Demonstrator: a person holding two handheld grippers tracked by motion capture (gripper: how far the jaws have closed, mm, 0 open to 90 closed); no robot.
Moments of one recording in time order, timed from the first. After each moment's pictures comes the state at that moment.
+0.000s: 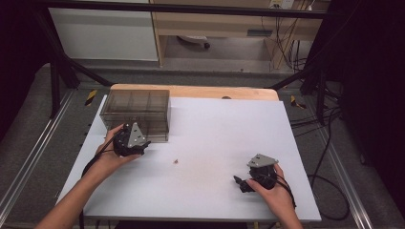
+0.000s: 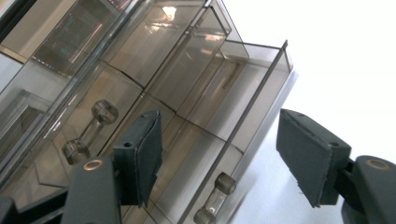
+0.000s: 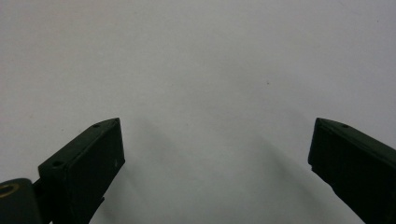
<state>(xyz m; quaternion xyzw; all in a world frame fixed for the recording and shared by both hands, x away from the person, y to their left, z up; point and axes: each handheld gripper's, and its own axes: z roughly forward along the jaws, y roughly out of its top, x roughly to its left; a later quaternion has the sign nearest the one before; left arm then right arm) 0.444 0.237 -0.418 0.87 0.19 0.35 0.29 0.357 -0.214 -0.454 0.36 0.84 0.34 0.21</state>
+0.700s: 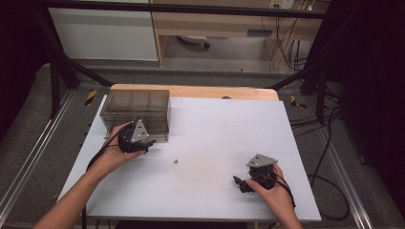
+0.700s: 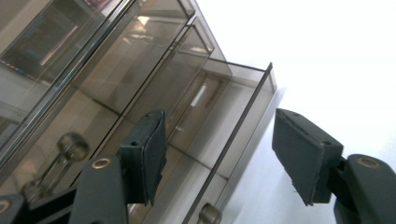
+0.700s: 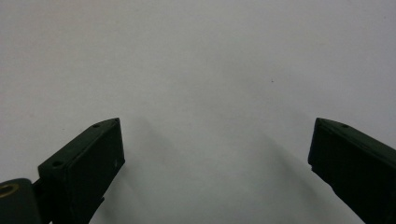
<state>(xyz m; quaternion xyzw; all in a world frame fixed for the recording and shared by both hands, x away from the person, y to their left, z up) 0.458 0.225 -0.417 0.88 0.18 0.30 0.31 0.358 -0.213 -0.456 0.37 0.84 0.34 0.21</state>
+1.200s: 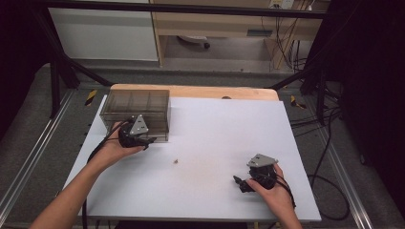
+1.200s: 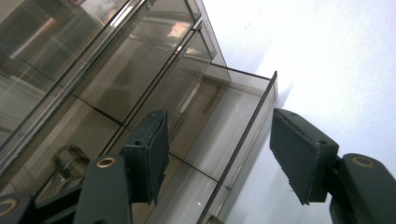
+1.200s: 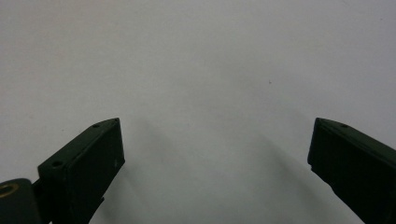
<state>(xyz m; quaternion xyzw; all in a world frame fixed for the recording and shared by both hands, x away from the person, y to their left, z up) 0.475 0.231 -0.413 0.89 0.19 0.26 0.32 0.358 -0.214 -0.455 0.36 0.84 0.34 0.21</state>
